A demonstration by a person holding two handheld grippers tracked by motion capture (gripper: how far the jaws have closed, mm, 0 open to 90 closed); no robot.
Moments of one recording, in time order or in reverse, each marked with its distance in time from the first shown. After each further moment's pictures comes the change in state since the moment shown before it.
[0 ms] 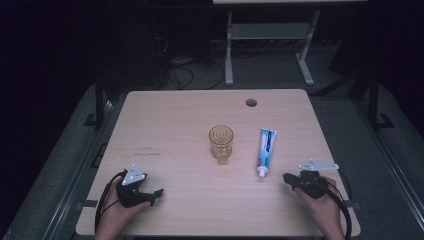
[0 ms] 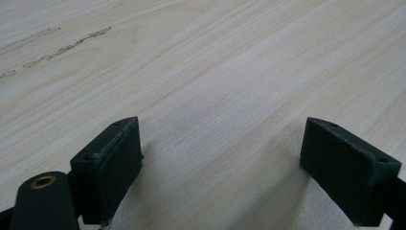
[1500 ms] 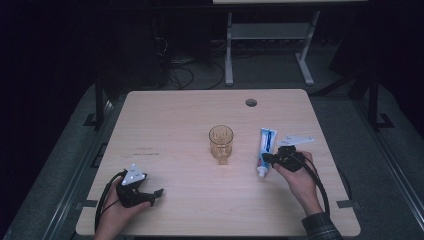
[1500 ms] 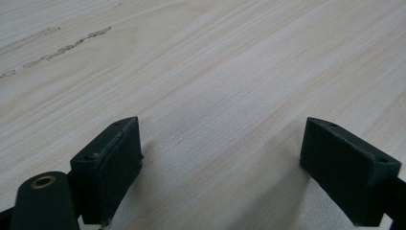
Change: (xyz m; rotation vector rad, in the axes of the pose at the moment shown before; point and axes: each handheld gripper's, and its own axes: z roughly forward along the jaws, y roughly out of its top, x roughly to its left) left arm 0.000 0.000 0.000 0.003 -0.001 0.000; right arm 0.018 0.072 0.037 -0.025 0.121 -0.081
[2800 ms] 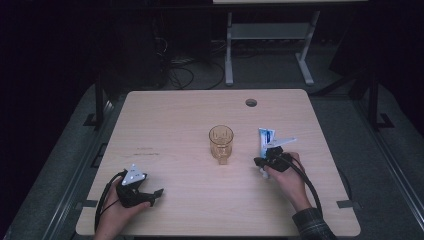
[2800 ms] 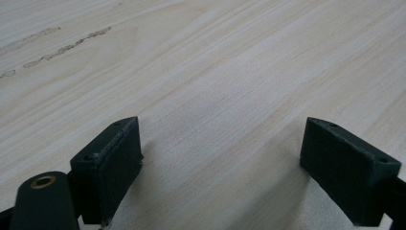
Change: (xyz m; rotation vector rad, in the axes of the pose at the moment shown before) left arm 0.000 0.000 0.000 0.000 0.000 0.000; right arm 0.005 -0.003 0.035 0.100 0.010 -0.039
